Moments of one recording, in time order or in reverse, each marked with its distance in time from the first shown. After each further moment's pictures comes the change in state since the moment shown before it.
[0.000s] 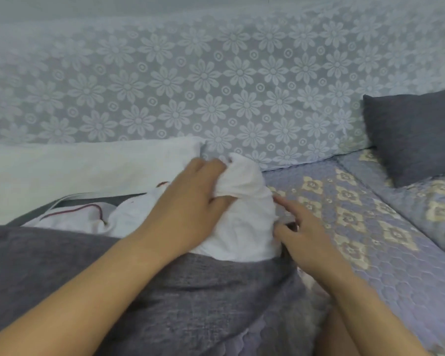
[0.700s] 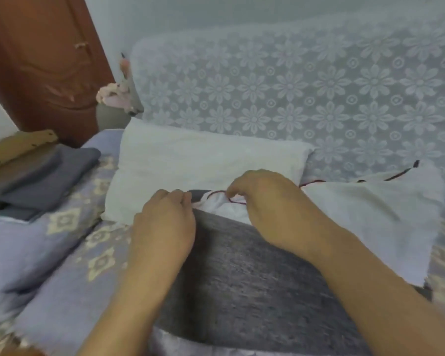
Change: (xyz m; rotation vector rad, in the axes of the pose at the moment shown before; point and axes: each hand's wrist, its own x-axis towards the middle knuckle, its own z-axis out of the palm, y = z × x) left_hand -0.141 -0.101 -0.091 0.429 0.452 -0.765; right_hand 0.013 -0.173 0.166 -0.627 -0.413 -0.753
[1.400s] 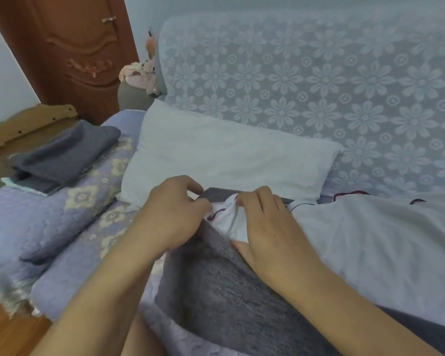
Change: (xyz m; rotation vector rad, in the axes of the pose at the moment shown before) left_hand 0.020 -0.029 -0.020 -0.366 -0.273 -0.209; right_hand -0.012 -0.026 0.077 -0.067 0.125 -0.078
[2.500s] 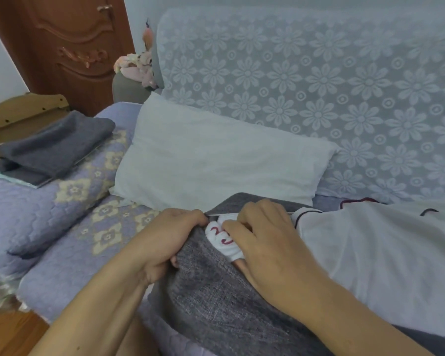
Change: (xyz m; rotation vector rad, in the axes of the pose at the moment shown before) left_hand -0.016 -0.033 0.017 -0.725 -0.380 -0.376; right_hand -0.019 -0.007 -0.009 -0.120 0.045 -0.280
